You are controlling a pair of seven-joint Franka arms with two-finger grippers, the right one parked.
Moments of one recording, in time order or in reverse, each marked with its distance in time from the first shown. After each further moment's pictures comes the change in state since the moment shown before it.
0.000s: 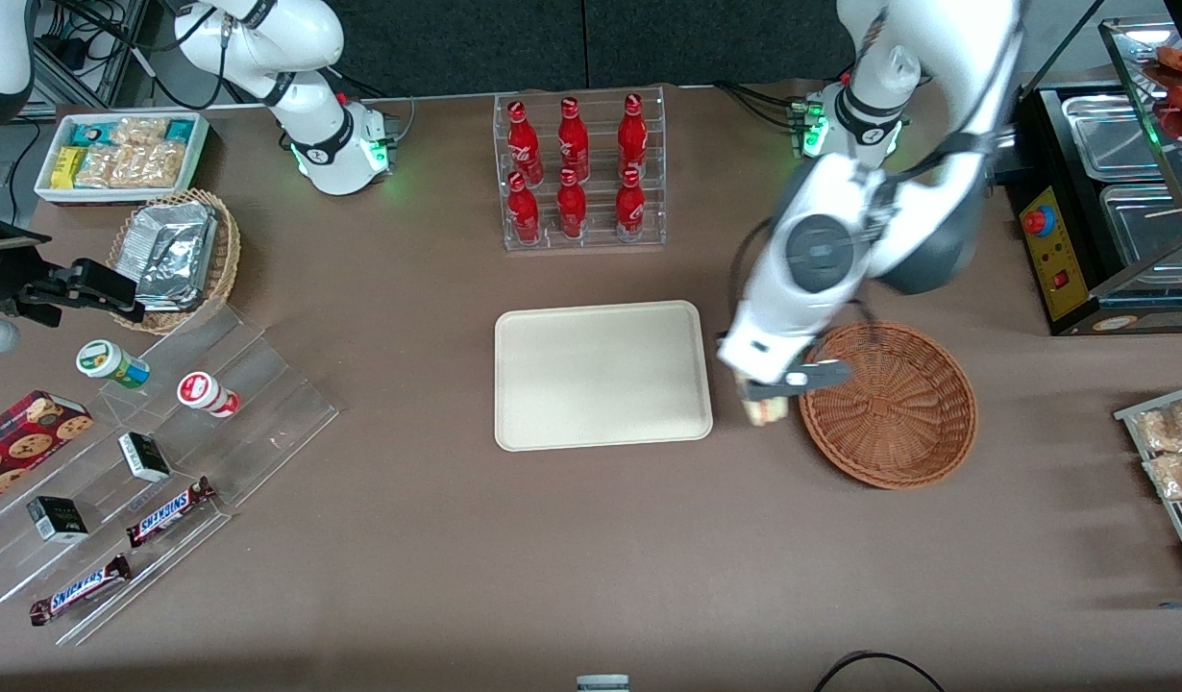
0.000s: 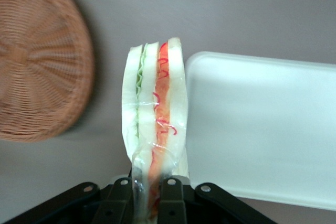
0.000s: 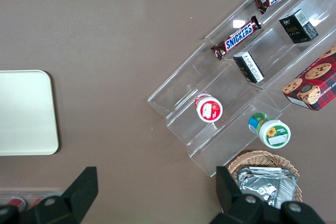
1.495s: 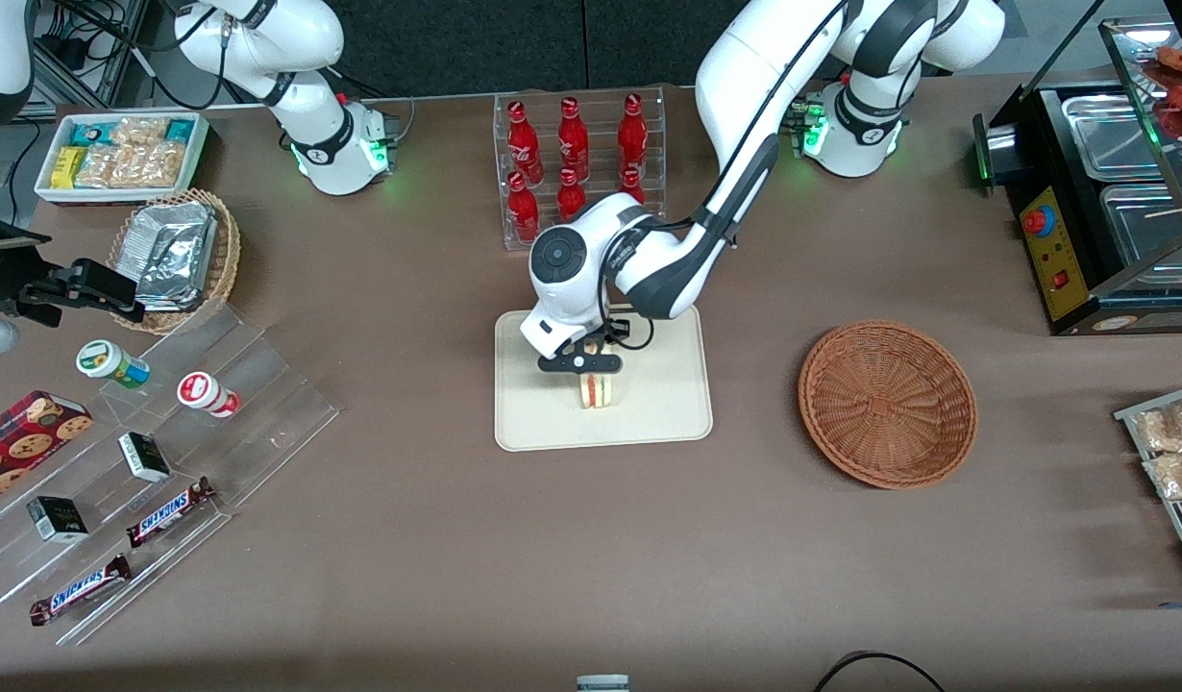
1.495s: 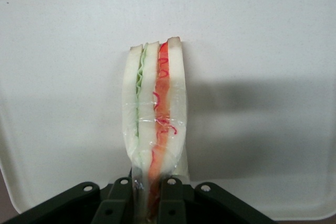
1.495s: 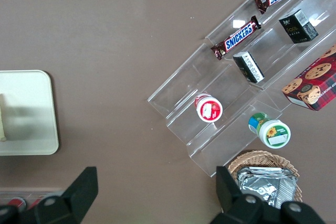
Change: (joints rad) arm -0.314 0.395 0.012 0.259 0.036 0.175 -0.141
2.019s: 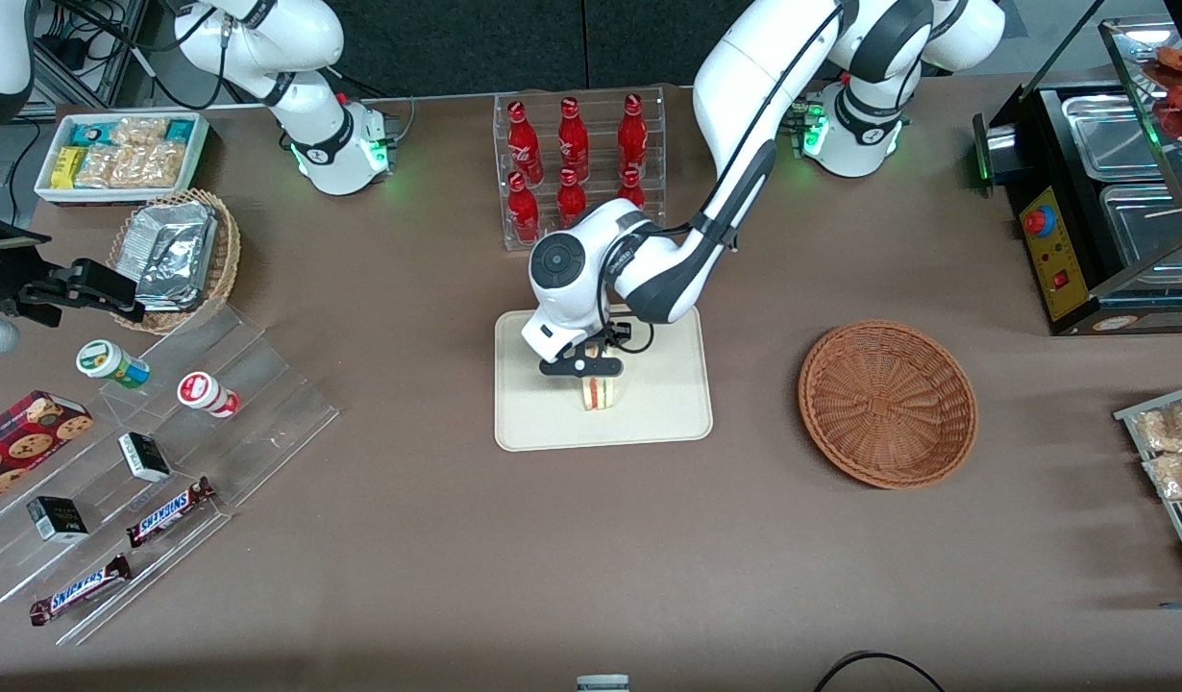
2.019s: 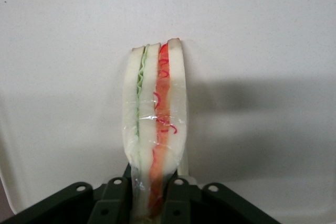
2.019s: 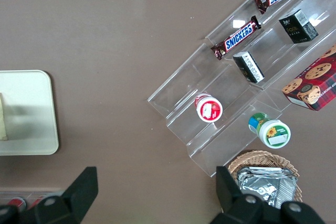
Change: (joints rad) arm 0.000 0.009 0.003 0.006 0.002 0.000 -0.002
